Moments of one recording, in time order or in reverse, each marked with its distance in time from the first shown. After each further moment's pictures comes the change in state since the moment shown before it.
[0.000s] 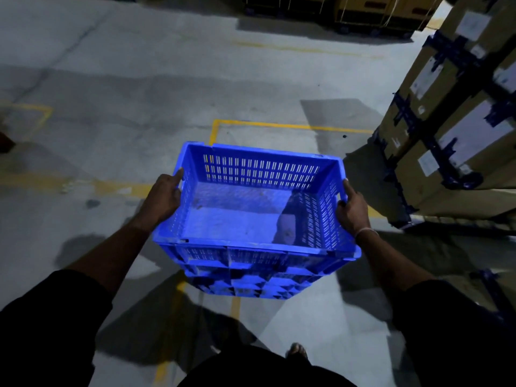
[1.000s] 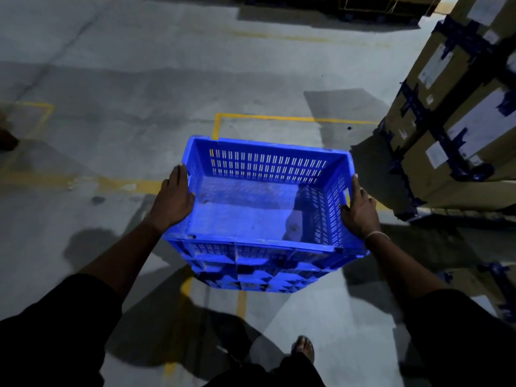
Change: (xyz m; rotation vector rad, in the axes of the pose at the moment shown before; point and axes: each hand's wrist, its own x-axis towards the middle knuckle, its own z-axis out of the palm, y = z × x) left_hand -0.005 -0.009 0.015 0.211 -0.183 0.030; right_hand 0.001 0.024 0.017 -0.271 -0.073 -0.042
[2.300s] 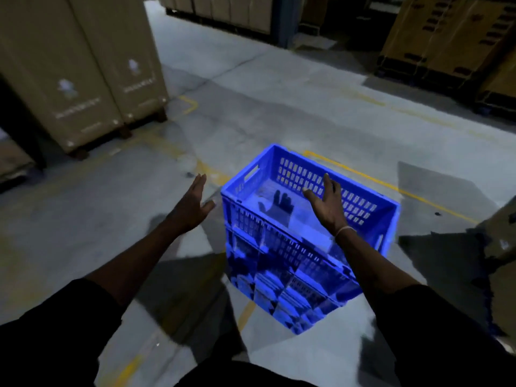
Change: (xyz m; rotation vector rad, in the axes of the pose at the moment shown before) left_hand -0.227 0.081 -0.043 -0.371 0.379 -0.425; right_hand -0.030 -0.148 -0.001 0.507 -0.306 -0.548
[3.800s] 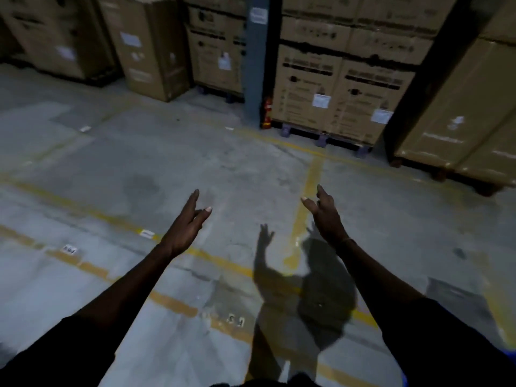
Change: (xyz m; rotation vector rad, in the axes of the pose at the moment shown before) left_hand -0.888 -0.077 -0.200 -0.389 1.133 -0.936; right_hand -0.574 -0.337 0.467 0.062 -1.169 -0.702
